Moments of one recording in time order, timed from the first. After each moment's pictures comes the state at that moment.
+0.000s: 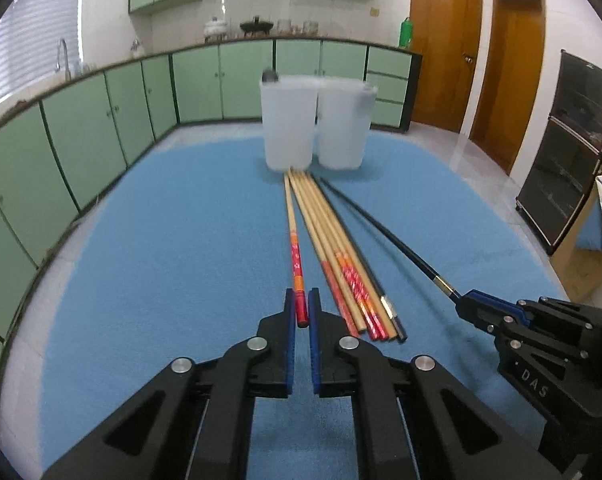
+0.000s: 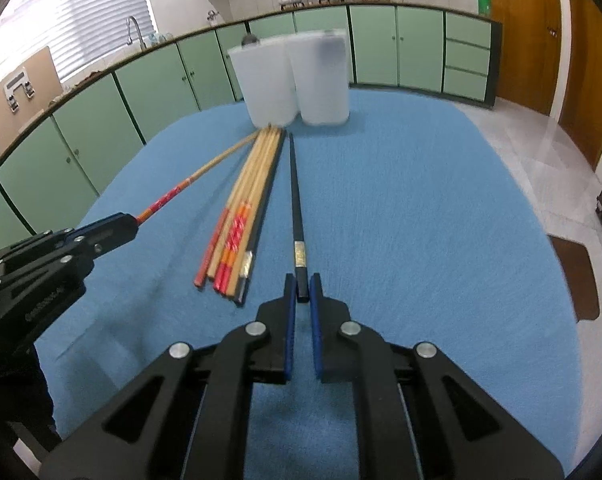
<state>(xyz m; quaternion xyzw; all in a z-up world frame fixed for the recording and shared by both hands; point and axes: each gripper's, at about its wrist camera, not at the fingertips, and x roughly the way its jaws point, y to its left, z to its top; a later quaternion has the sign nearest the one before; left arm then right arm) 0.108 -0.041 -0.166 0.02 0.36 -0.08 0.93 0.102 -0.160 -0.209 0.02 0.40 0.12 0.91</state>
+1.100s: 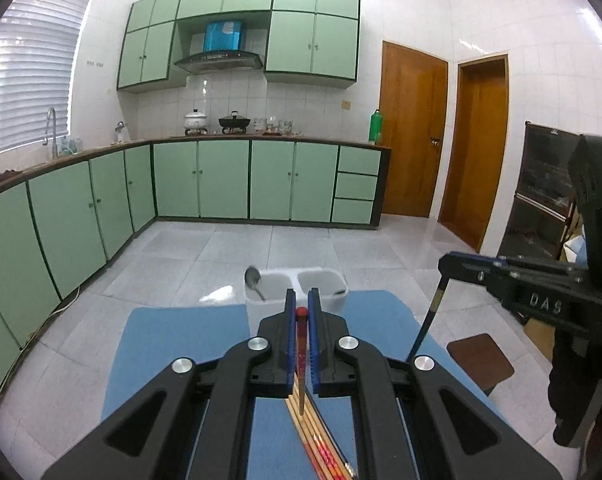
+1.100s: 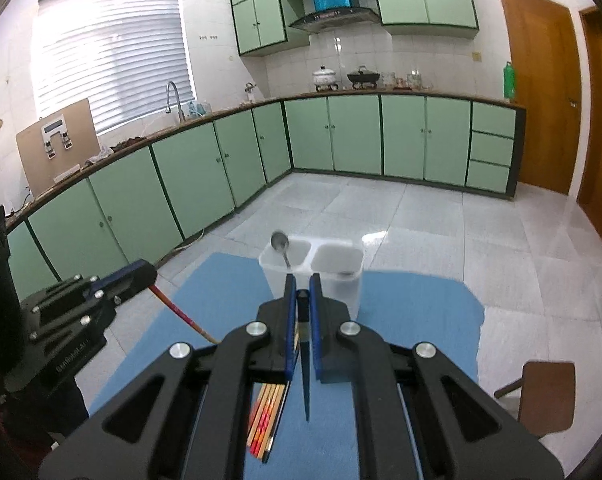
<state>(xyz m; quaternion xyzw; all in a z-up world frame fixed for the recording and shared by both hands) 0.164 -0.021 -0.006 -0.01 0.21 -0.14 0.97 0.182 -0.174 -0.006 0.02 0.27 0.18 0.95</state>
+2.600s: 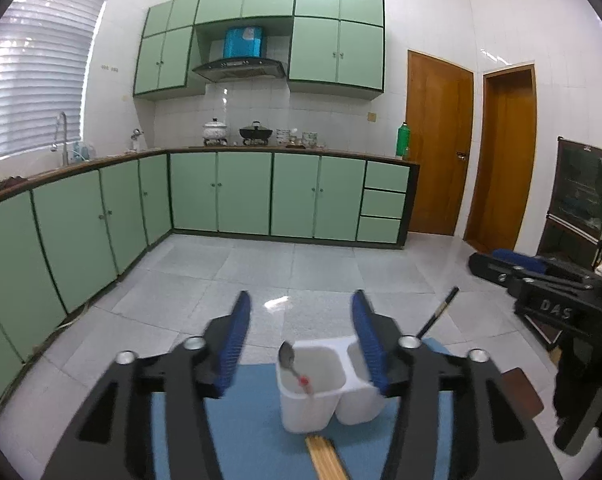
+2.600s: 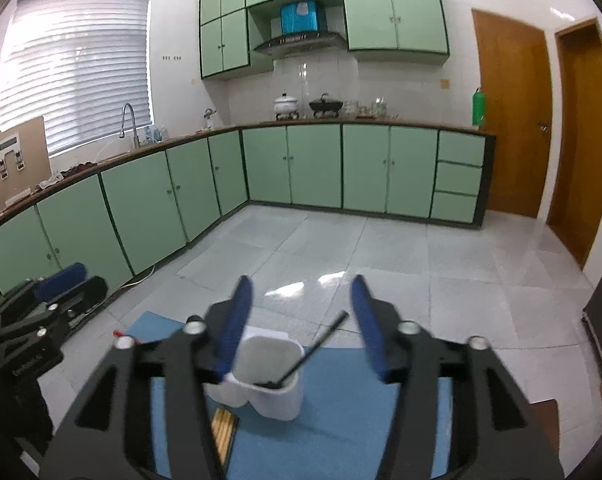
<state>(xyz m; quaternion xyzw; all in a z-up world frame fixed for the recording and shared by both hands) 0.276 -0.016 -0.003 -0.01 0.19 -0.09 0.98 0.287 -0.190 -0.011 0.00 0.22 0.09 0.97</state>
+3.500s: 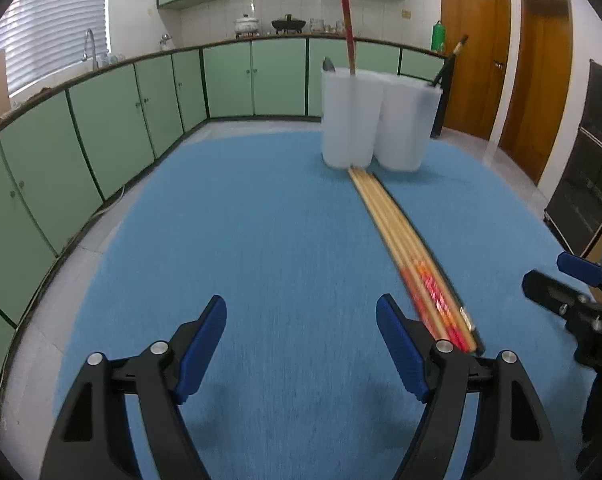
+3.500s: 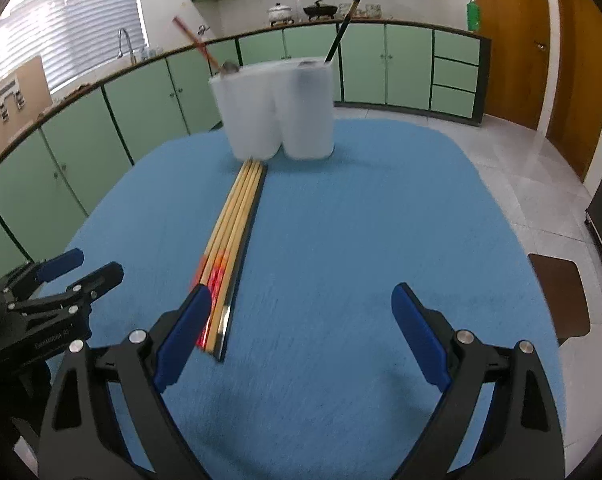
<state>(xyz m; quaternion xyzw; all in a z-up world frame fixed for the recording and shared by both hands) 0.134 0.006 -0.193 0.01 0.38 -0.03 0.92 0.132 -0.155 -0.209 0.01 0.38 0.09 0.92</state>
